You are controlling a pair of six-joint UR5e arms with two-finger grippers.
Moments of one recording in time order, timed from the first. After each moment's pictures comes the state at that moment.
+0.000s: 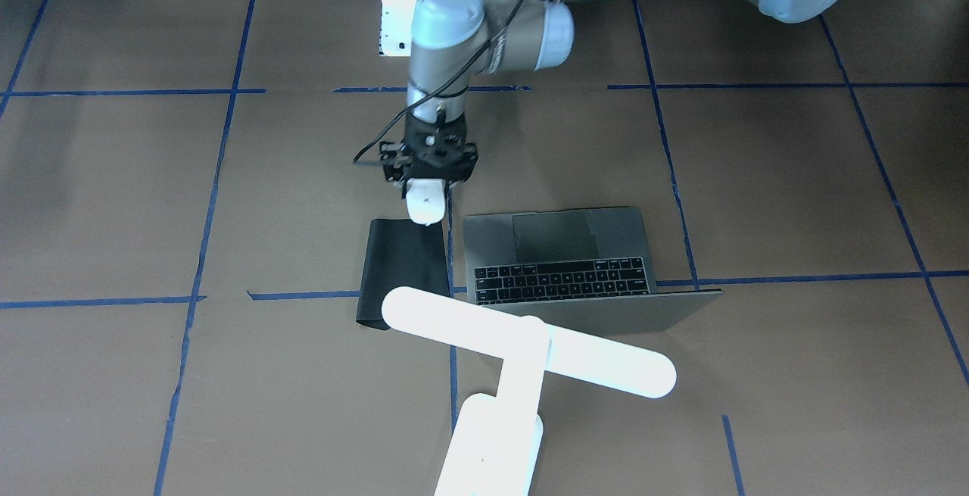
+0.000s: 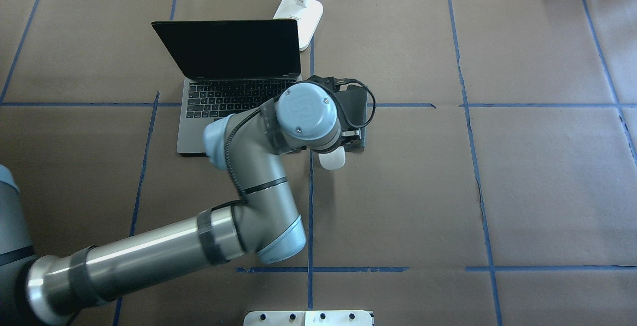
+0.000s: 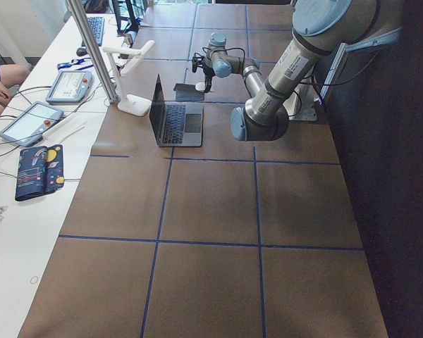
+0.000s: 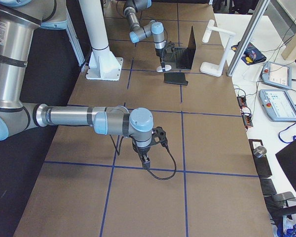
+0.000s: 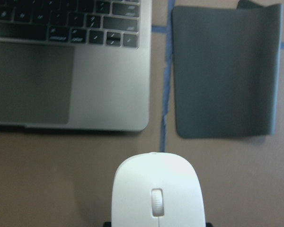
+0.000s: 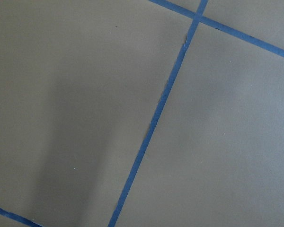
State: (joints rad) left arm -0.47 -2.57 -1.26 -1.86 -1.71 -1.38; right arm 1.56 -1.87 1.90 -1.61 2.31 -0.38
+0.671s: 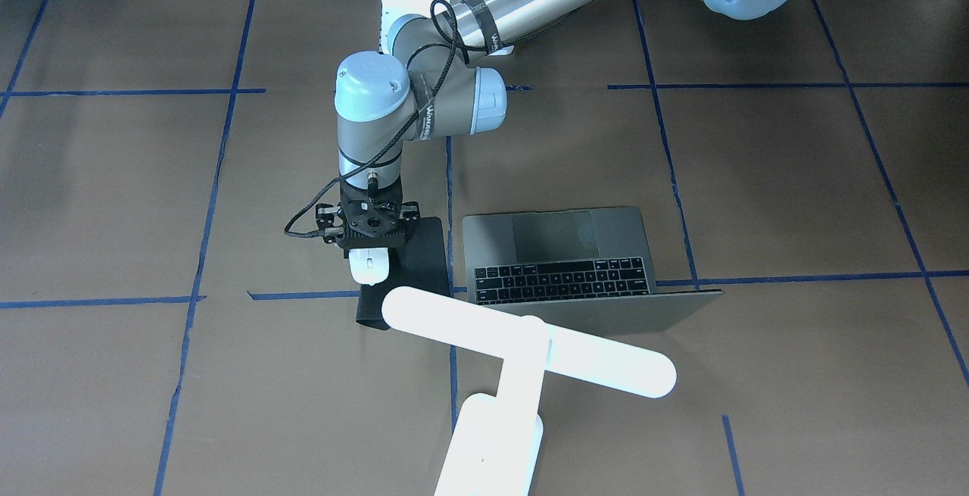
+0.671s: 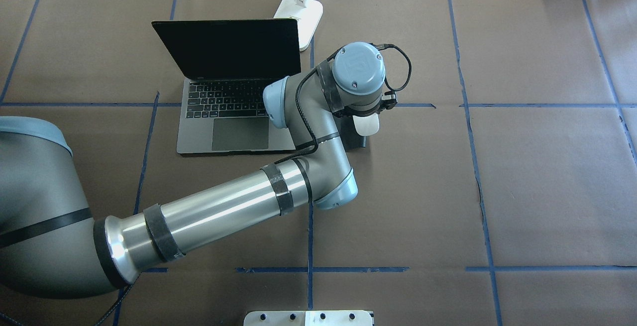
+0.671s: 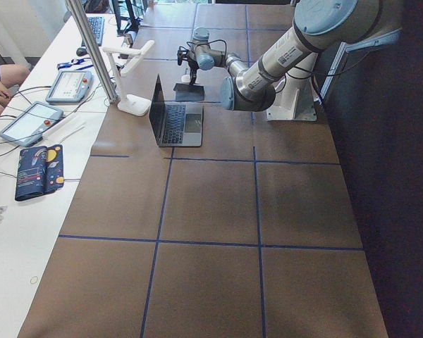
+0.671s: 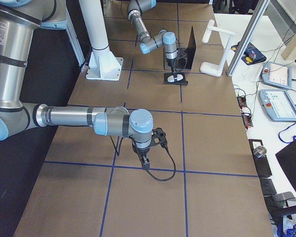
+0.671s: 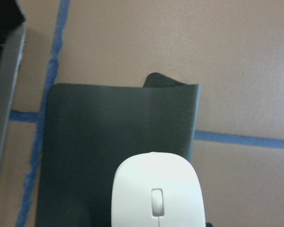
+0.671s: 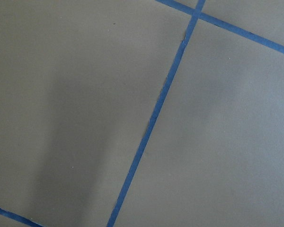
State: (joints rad) left arm -0.52 -2.78 -0.90 -2.02 -1.76 -1.38; right arm 1.56 -1.87 1.89 -1.61 2.31 -0.38
